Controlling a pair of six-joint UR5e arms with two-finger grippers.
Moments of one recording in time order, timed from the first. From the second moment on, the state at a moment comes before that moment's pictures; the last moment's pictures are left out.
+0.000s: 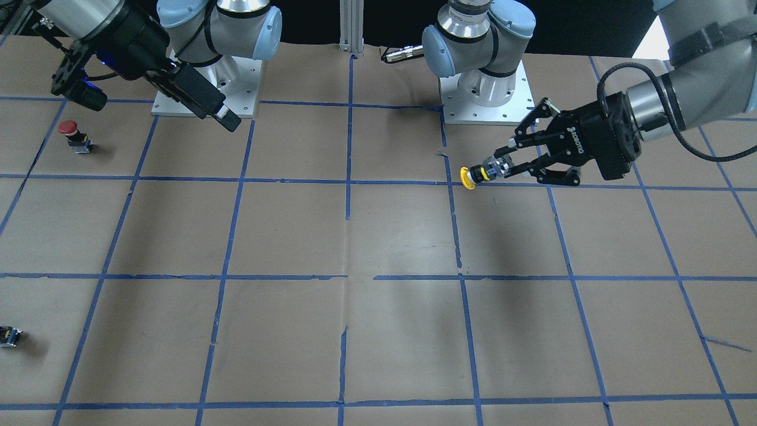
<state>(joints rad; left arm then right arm) -1.21 -1.60 -1.68 -1.93 0.83 1.19 1.41 -1.70 1.70 -1.52 -0.98 0.59</state>
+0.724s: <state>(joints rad) -1.47 -1.47 -1.69 -2.01 0.28 0.65 1.41 -1.72 1.70 -1.52 -0.57 0.97</state>
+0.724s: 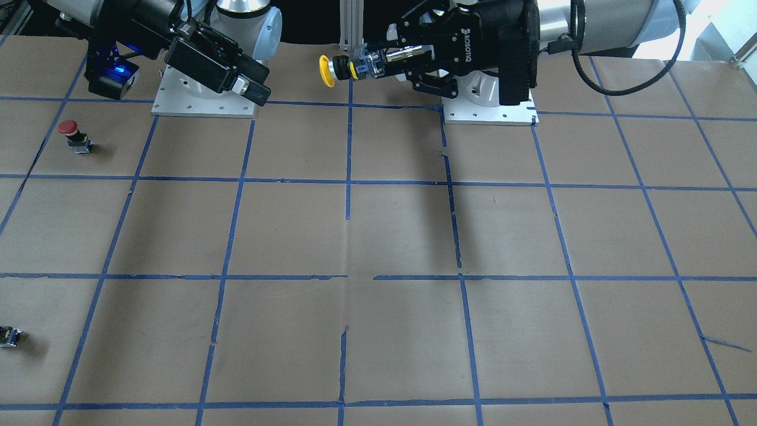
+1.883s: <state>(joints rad) -1.49 -1.46 -1.71 -2.00 0.12 0.56 1.44 -1.79 1.72 -1.51 -0.46 1.17</state>
